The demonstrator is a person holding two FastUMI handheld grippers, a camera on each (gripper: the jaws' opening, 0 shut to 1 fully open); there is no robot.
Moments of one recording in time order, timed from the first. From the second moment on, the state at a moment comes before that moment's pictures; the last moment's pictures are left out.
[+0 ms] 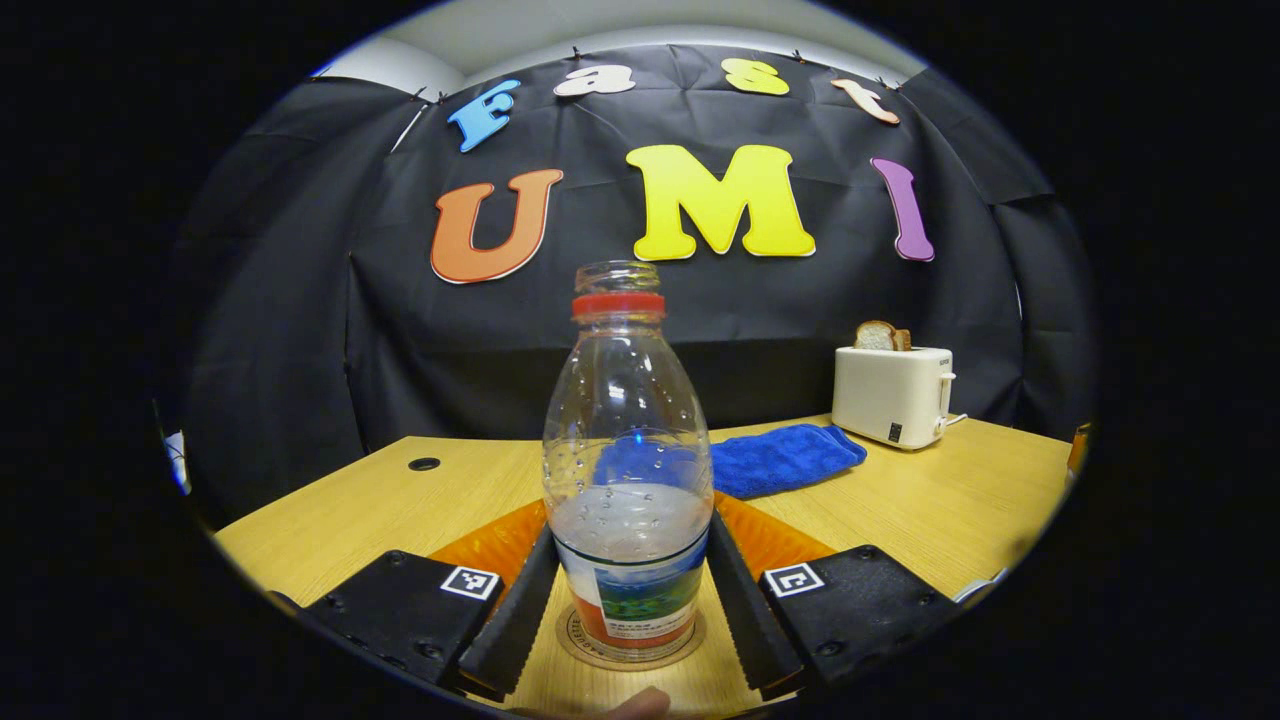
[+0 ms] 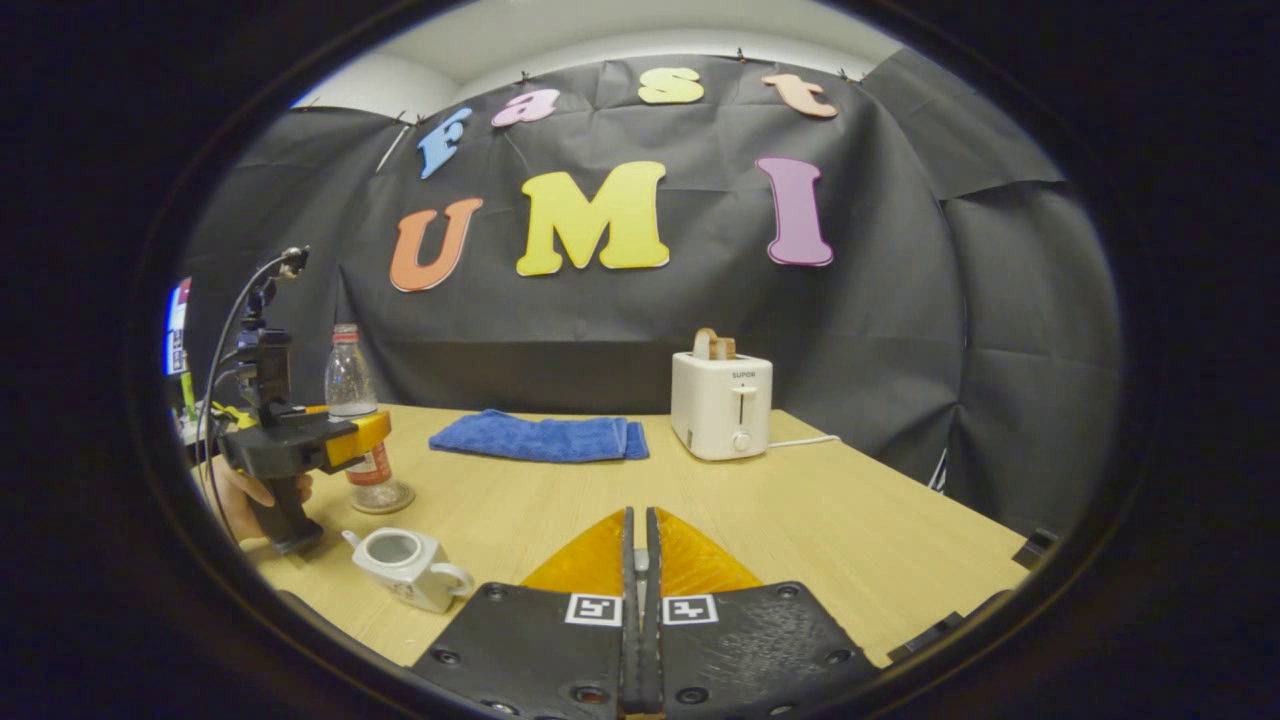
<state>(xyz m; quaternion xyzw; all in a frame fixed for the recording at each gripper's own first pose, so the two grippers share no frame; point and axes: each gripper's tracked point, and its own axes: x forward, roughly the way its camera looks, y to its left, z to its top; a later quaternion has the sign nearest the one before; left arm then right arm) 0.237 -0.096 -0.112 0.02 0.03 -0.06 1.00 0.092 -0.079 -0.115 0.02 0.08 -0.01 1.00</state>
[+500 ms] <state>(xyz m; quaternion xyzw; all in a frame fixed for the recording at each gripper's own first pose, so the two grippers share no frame) 0.227 -0.096 -0.118 0.03 0.02 -0.07 1.00 0.090 -0.073 -0.117 0.02 0.08 0.00 1.00</state>
